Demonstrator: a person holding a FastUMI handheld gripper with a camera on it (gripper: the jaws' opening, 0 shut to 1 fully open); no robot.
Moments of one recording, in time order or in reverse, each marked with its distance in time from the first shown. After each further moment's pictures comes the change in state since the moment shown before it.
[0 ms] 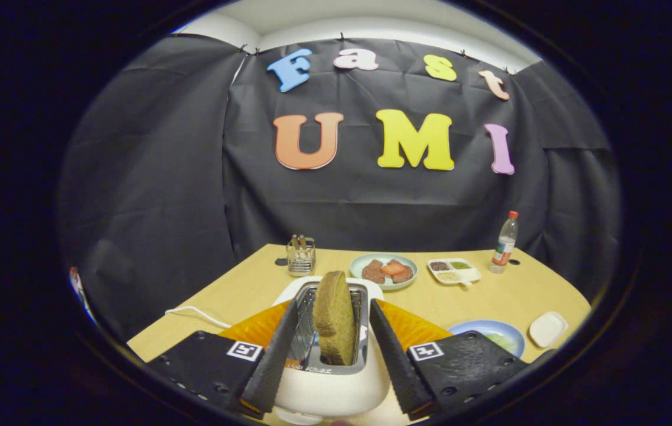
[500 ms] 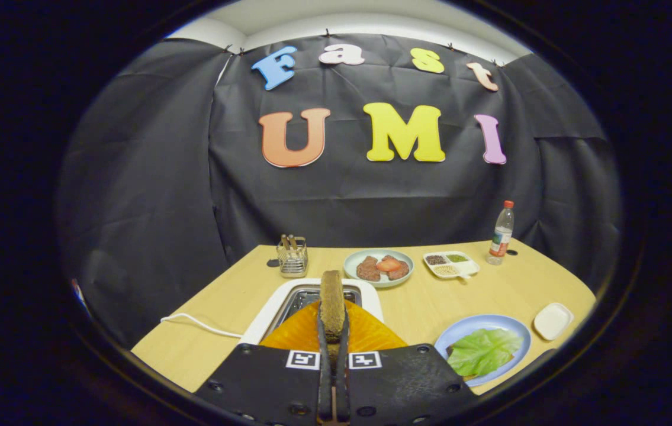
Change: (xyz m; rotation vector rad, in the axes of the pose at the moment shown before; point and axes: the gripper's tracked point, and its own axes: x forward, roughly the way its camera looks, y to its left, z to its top) arm 0.008 -0.011 0.003 0.062 -0.002 -0.001
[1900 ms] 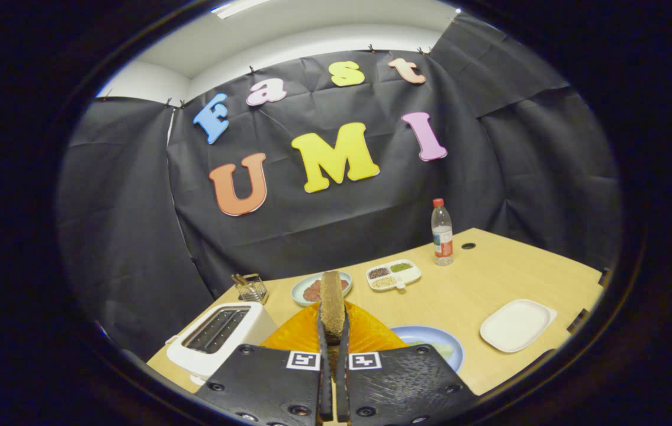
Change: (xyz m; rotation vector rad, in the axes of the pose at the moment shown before) arm -0.056 -0.185 0.008 0.241 -0.108 -0.052
